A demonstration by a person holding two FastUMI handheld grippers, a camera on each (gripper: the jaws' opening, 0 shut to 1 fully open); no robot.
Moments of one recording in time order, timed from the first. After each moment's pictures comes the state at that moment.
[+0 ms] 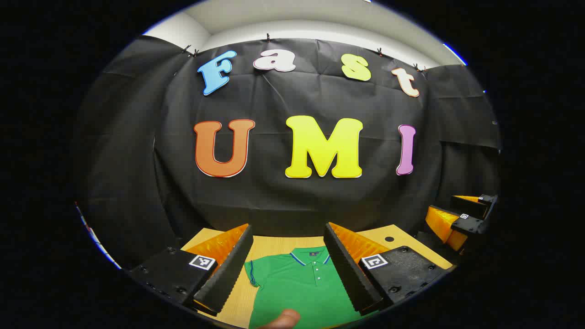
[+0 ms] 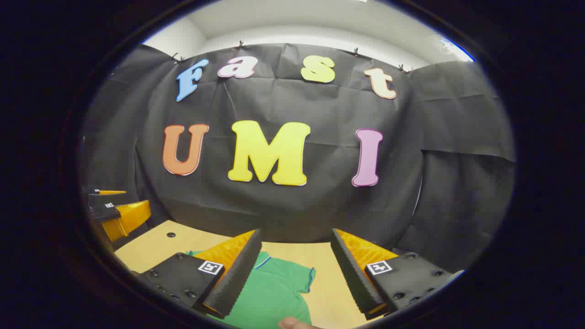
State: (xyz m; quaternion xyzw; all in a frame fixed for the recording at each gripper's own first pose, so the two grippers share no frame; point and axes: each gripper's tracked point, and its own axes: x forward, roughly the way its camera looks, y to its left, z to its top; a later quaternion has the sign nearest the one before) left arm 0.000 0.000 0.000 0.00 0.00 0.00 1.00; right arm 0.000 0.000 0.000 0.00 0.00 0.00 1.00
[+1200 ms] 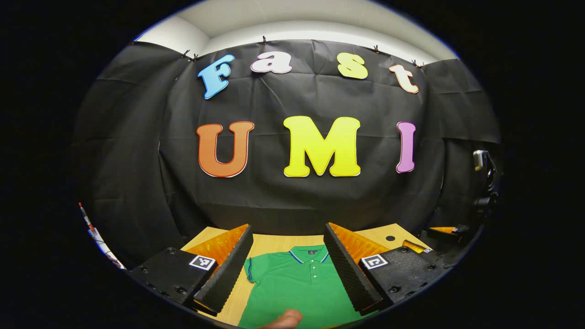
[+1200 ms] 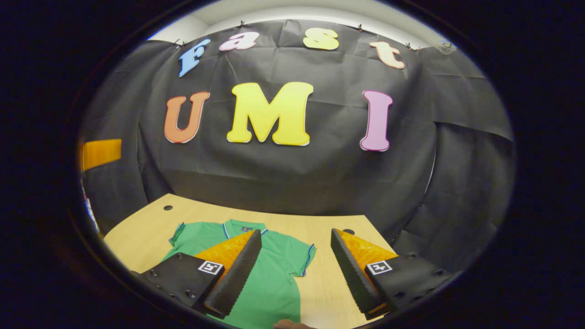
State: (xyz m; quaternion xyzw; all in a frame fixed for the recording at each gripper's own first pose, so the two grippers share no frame) left arm -0.012 -0.026 -0.002 0.01 0.00 0.03 1.00; right arm 0.057 -0.033 -0.119 -0.02 0.10 0.03 0.99
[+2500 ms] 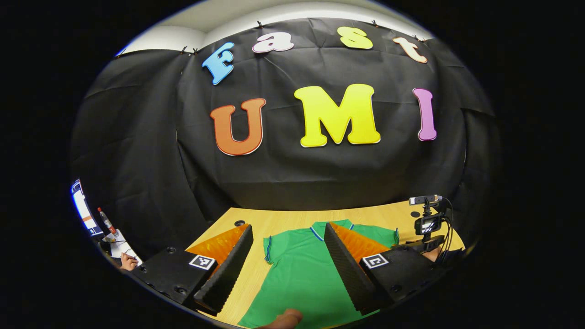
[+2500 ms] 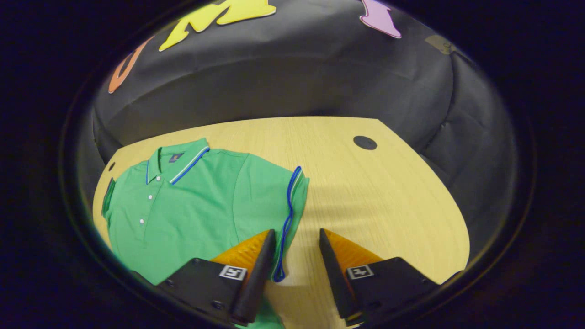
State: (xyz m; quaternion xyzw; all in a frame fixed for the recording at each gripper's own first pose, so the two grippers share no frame) left arm -0.017 -0.021 -0.052 0.05 0.09 0.11 0.99; right arm 0.227 -0.072 -0.371 0.03 0.36 -0.03 0.93
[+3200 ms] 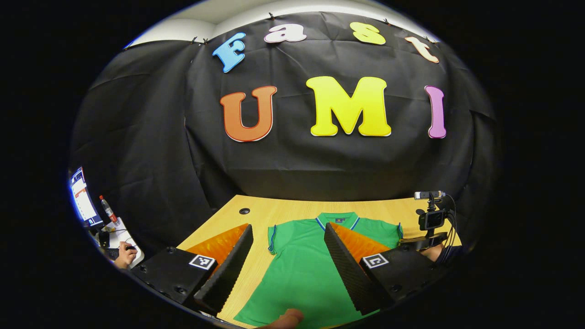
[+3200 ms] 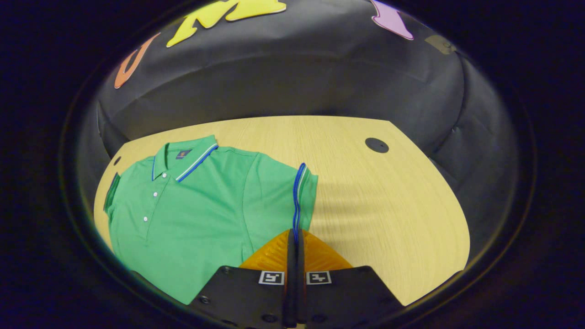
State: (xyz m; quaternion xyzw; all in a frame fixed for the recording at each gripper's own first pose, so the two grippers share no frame) left arm -0.025 -0.005 -0.073 0.02 0.12 0.13 0.98; right arm 0.231 -0.067 -0.369 0.02 0.36 0.00 0.93
